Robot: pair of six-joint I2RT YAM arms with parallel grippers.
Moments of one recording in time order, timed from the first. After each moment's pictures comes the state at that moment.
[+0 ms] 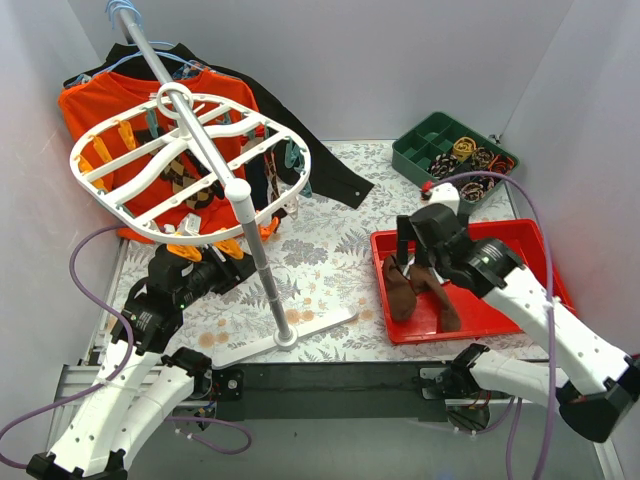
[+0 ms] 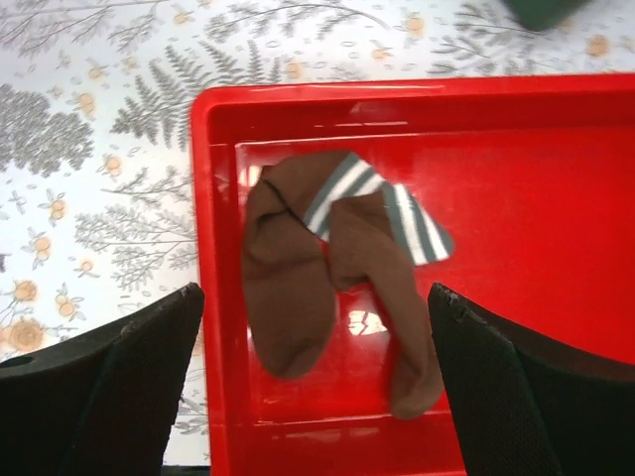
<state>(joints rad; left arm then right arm) -0.40 0.58 0.77 -0.62 0.17 -0.92 0.73 0.98 1.09 -0.92 0.52 0.46</state>
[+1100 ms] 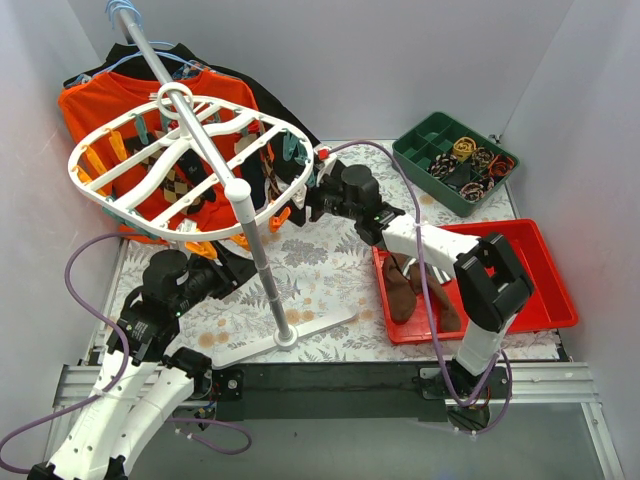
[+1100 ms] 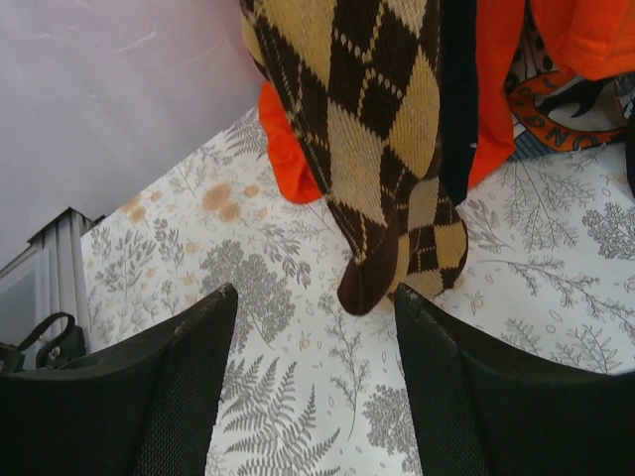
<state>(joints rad) -0.40 0.51 0.75 -0.63 0.18 -0.95 0.73 1.74 1.21 0.40 -0.44 0.34</state>
